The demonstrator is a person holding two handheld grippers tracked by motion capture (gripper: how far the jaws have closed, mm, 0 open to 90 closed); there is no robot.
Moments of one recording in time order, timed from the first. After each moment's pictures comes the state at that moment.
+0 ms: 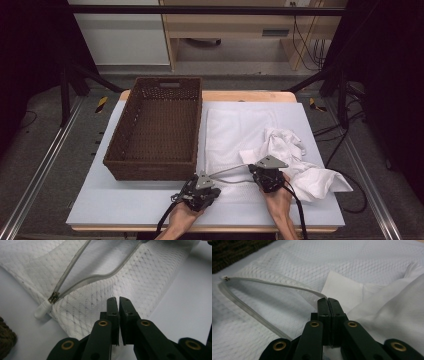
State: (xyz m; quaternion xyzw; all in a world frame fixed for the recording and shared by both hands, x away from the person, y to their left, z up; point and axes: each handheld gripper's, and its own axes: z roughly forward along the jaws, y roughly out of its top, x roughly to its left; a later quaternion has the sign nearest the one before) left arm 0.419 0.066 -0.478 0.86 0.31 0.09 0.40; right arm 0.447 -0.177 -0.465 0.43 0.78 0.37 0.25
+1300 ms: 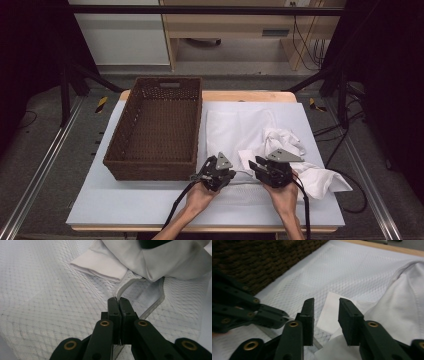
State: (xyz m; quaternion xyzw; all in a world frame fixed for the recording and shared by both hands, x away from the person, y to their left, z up) left arm 0.464 0.020 -0.463 0.86 0.28 0.11 0.41; right arm 0.448 -0.189 -0.436 0.44 0.75 0.43 0.22
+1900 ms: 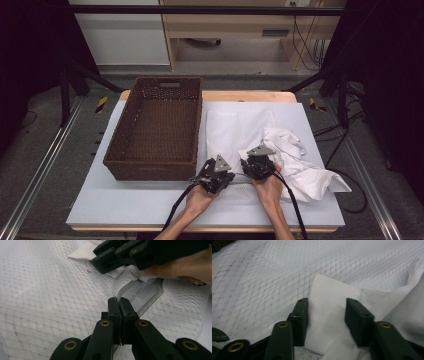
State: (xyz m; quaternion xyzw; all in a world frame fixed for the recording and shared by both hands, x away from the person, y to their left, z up) left arm 0.462 0.023 -0.474 0.86 0.29 0.11 0.41; right arm 0.492 -0.160 -0.483 0.47 0.78 0.35 0.23
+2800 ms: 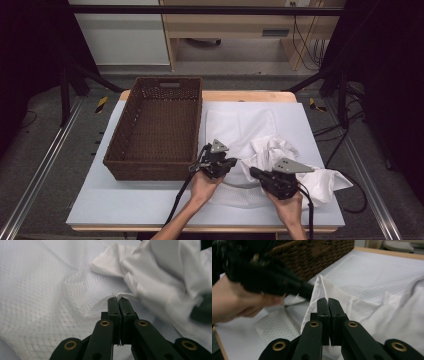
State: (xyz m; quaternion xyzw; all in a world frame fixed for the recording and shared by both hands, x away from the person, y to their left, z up) left arm 0.488 0.021 -0.438 0.81 0.36 0.08 0.46; right arm 0.417 -0.196 -0.433 0.38 0.76 0.50 0.16
